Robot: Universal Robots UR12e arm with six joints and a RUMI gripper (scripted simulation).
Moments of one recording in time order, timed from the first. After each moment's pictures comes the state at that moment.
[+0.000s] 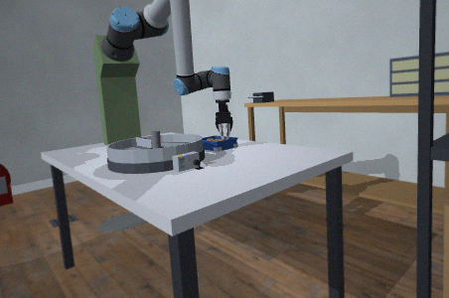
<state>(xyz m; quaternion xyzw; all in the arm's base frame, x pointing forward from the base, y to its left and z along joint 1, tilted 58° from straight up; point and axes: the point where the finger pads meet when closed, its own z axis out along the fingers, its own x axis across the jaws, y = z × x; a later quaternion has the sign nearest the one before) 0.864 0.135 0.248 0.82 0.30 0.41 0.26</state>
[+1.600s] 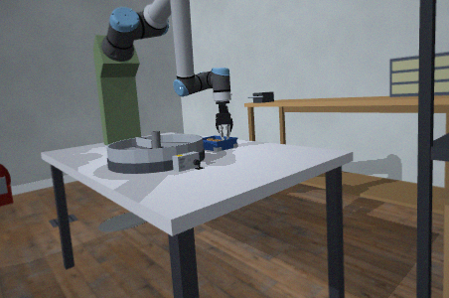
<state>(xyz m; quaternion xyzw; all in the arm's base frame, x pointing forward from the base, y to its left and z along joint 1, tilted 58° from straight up) 0.869 0.134 0.245 0.82 0.30 0.41 0.26</state>
